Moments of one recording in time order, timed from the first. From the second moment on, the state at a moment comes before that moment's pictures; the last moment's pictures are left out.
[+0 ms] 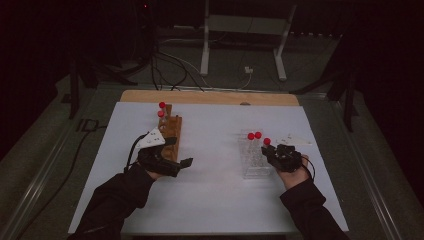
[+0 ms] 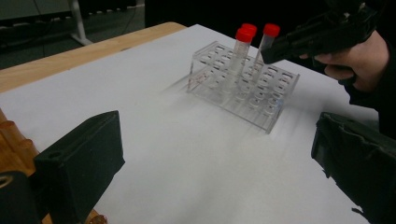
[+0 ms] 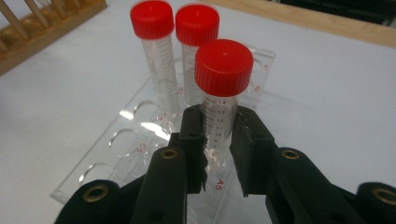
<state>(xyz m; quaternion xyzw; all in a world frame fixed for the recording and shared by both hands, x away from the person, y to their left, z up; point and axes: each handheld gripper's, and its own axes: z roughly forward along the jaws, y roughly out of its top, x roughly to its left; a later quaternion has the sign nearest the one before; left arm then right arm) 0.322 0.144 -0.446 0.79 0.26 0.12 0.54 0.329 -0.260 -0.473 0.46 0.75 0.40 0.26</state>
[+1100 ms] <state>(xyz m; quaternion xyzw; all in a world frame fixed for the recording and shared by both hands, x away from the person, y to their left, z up) 0.318 0.127 -0.432 0.80 0.23 0.10 0.55 0.285 -0.210 -0.427 0.36 0.77 0.46 0.25</state>
